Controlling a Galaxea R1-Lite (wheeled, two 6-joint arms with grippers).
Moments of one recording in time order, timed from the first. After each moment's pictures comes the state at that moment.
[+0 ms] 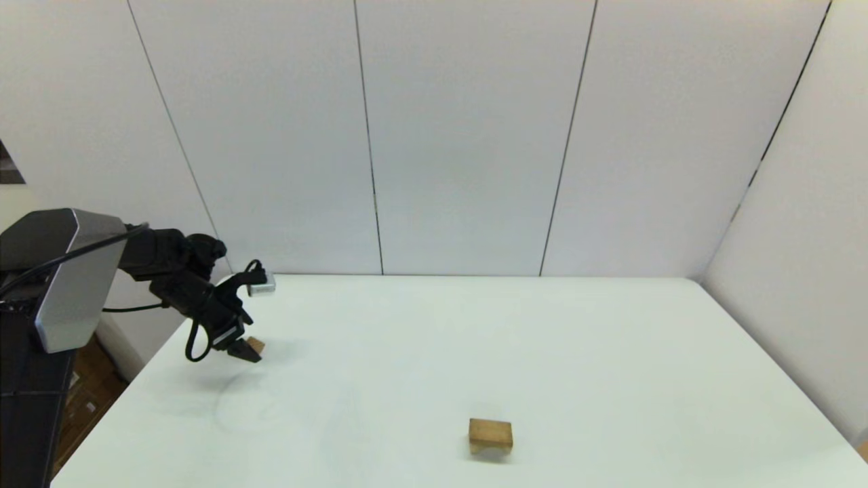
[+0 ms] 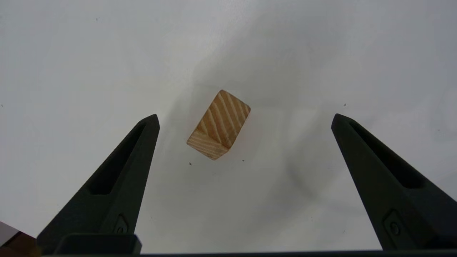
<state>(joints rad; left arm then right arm) 0.17 2.54 -1.87 0.68 -0.34 1.14 0.00 0.00 0.00 0.00 0.02 -0.02</state>
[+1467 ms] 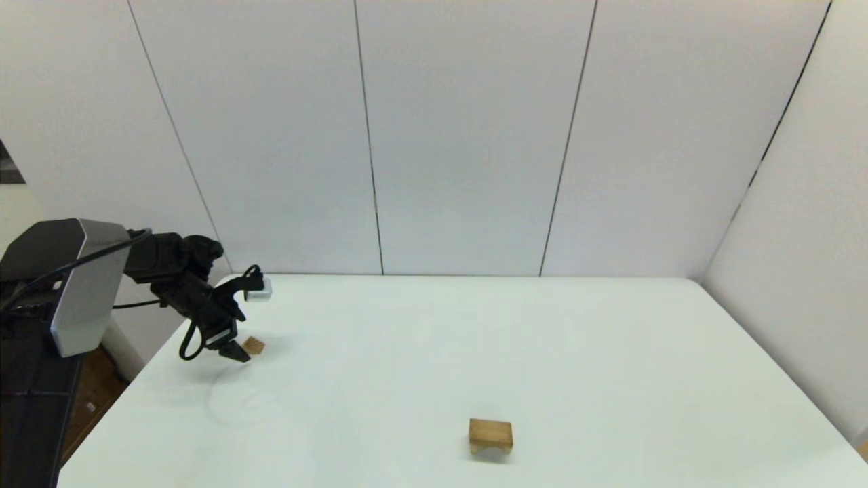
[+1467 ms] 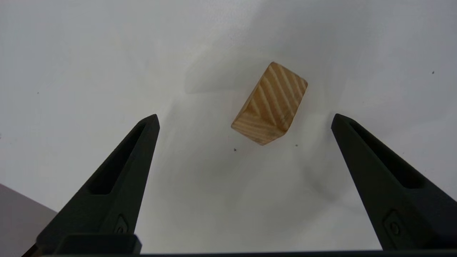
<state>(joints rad) 0.20 2.61 -1.95 0.67 -0.26 1.24 0.00 0.00 0.00 0.00 0.02 -0.02</state>
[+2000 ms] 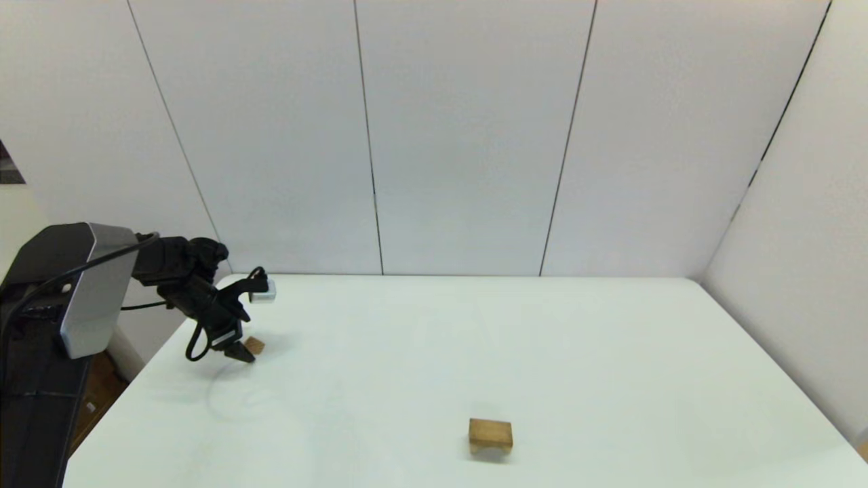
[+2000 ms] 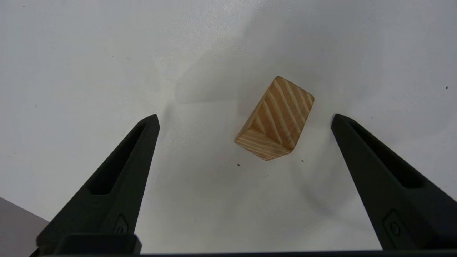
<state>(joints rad) 0.19 2.63 -1.97 0.65 -0.26 1.24 0.00 0.00 0.00 0.00 0.02 -0.02</state>
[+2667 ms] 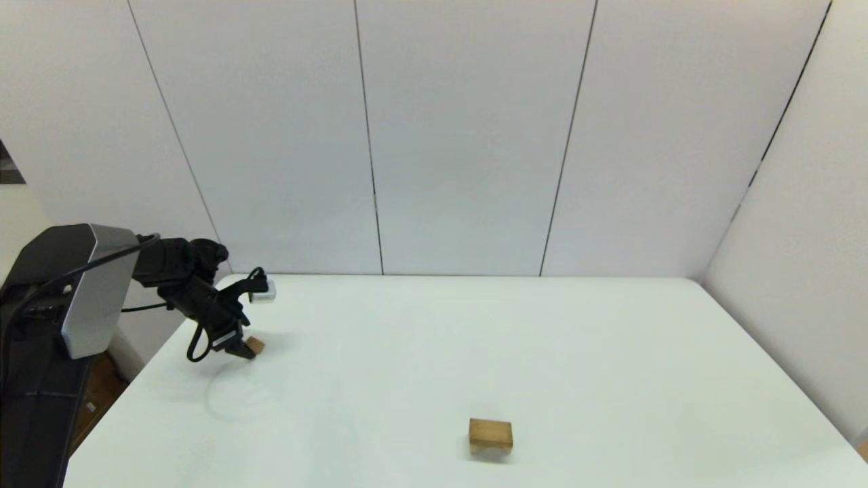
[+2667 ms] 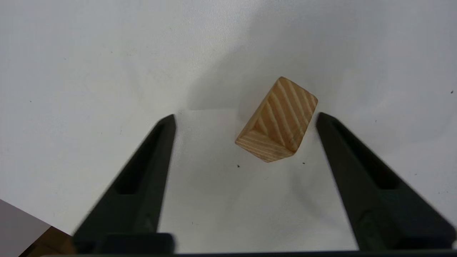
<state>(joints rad) 0.19 2.64 -1.97 0.64 -0.26 1.22 0.00 0.00 0.00 0.00 0.02 -0.02</state>
